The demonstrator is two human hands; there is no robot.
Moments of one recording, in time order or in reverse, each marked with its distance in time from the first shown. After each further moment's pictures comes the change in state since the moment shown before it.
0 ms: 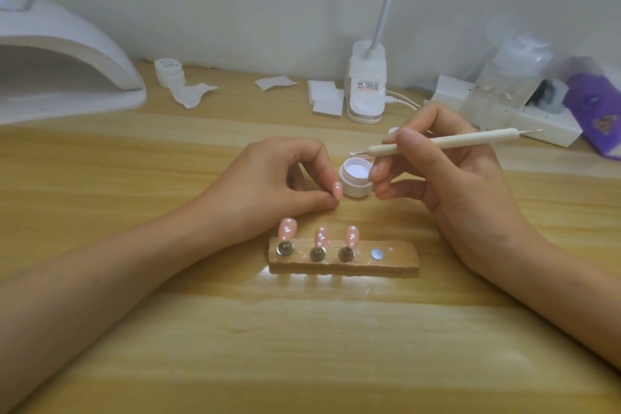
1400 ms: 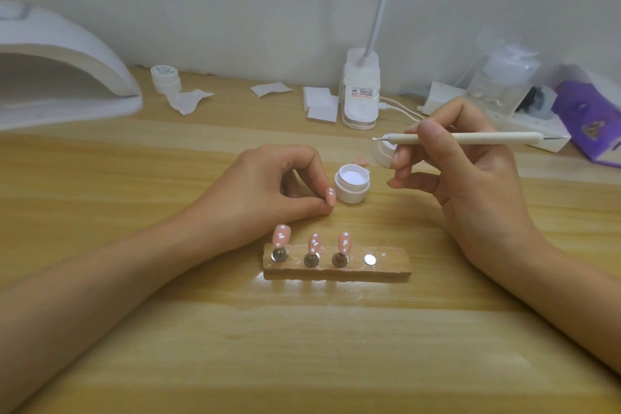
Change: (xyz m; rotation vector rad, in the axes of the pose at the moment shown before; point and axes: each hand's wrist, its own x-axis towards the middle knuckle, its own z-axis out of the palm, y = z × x) left_hand 0.000 0.000 0.000 0.008 0.006 0.013; right_hand 0.002 -0.001 -0.012 -0.059 0.138 -0.079
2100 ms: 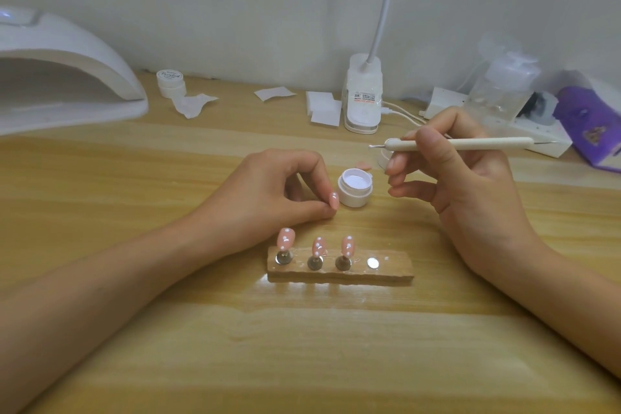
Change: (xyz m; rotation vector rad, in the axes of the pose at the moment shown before) left_hand 0.000 0.000 -0.001 -0.001 -0.003 0.005; right_hand 0.000 -0.001 0.001 0.051 -0.050 0.047
